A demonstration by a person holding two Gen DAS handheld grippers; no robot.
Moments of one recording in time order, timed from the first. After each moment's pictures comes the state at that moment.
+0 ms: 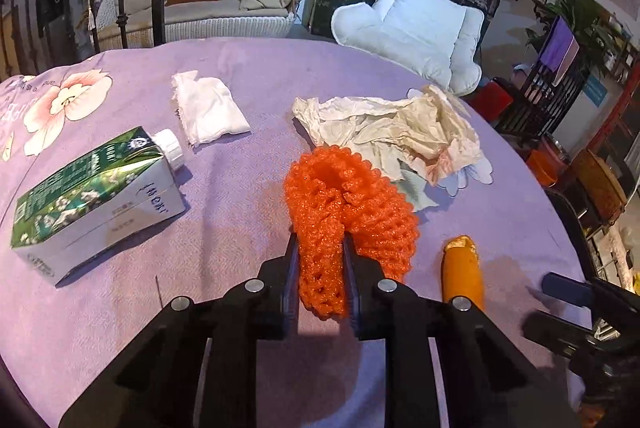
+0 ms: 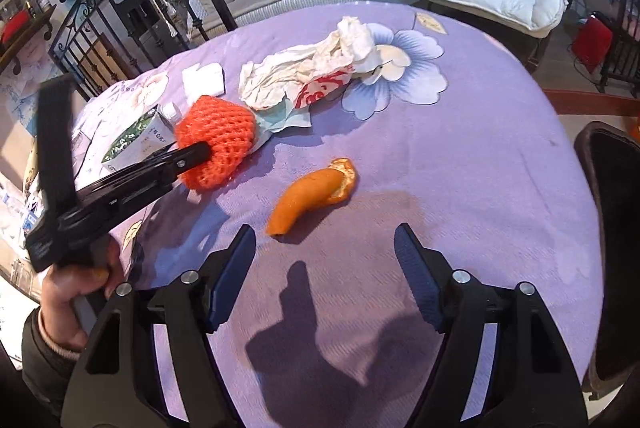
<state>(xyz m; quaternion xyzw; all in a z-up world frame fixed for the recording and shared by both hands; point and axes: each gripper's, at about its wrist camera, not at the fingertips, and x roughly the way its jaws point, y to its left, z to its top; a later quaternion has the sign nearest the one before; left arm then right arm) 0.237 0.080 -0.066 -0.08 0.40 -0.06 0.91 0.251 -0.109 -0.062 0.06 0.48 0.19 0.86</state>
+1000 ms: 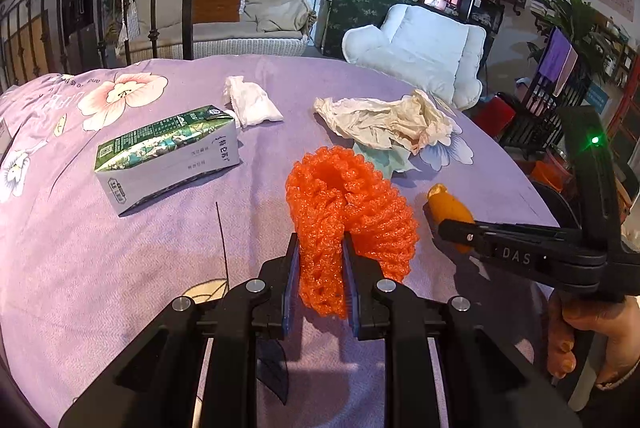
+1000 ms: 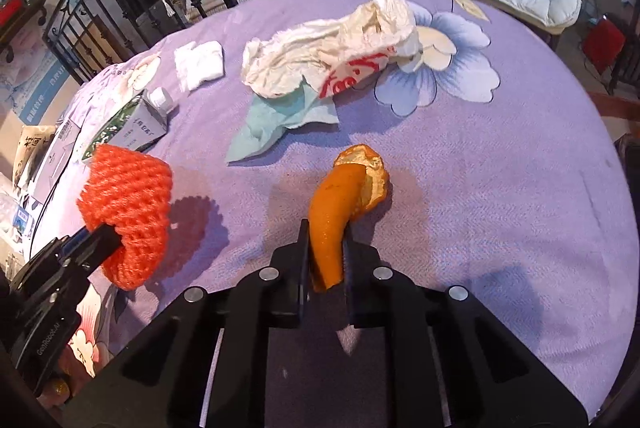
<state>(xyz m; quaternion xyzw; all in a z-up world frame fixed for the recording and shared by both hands) 0.167 0.086 -0.051 -0.07 0.37 -0.04 0.92 0.273 -0.073 -0.079 0.04 0.49 0.19 0.85</state>
